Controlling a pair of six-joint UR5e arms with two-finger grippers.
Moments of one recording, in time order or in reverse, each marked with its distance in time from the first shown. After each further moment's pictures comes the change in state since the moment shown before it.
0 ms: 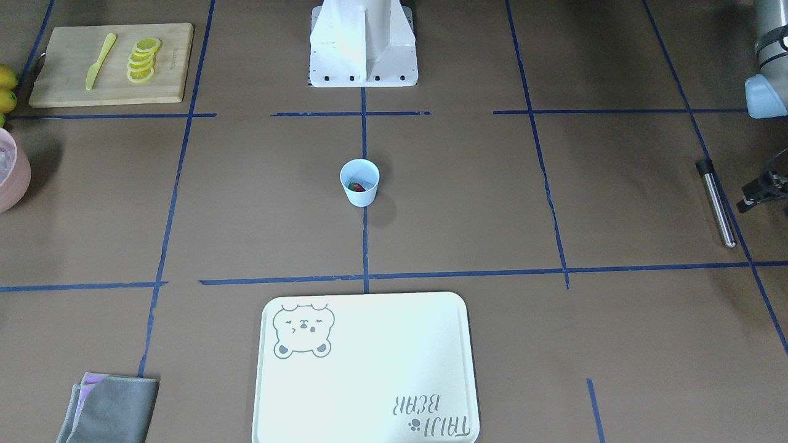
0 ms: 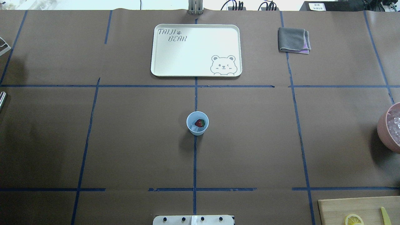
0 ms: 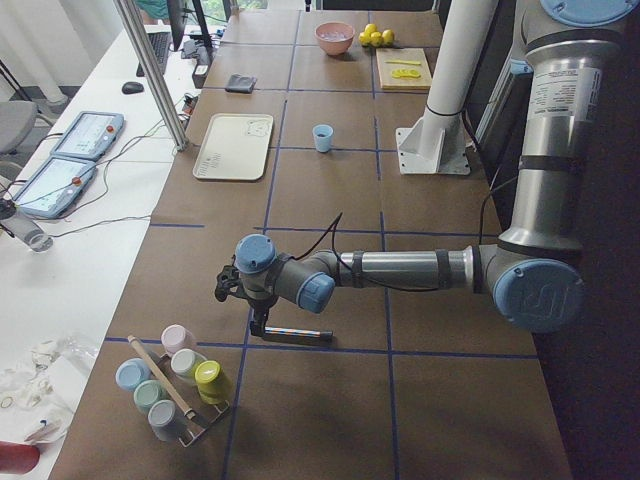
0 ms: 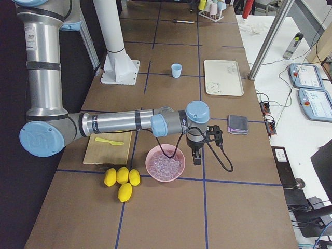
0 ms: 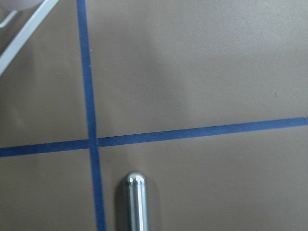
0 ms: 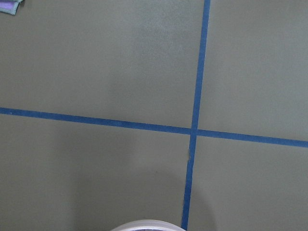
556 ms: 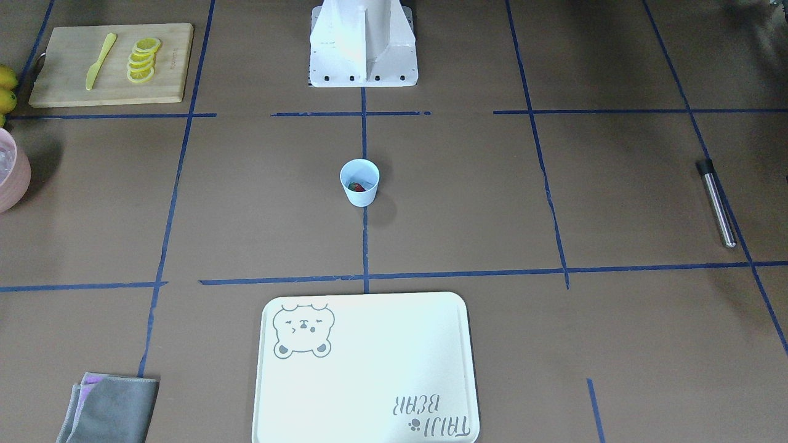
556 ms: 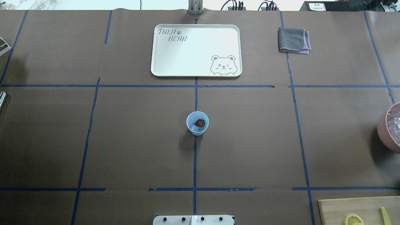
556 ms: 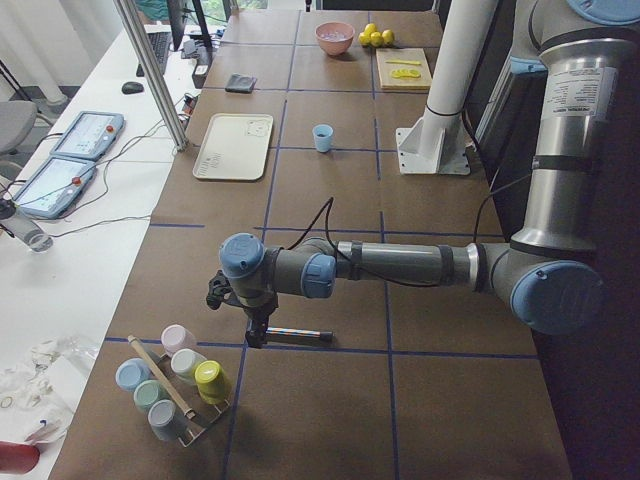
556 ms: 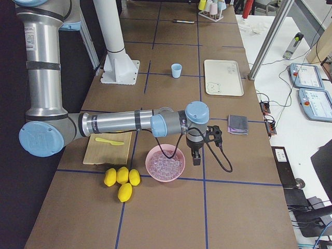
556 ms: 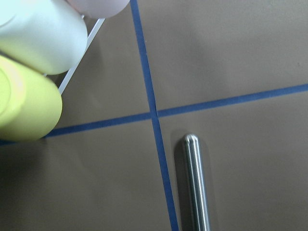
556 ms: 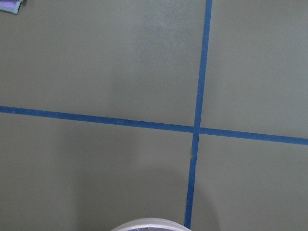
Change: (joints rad) left arm -0.121 0.000 -0.086 0.325 -0.047 0.269; right arm 0.000 -0.002 -0.001 0.000 0.013 0.002
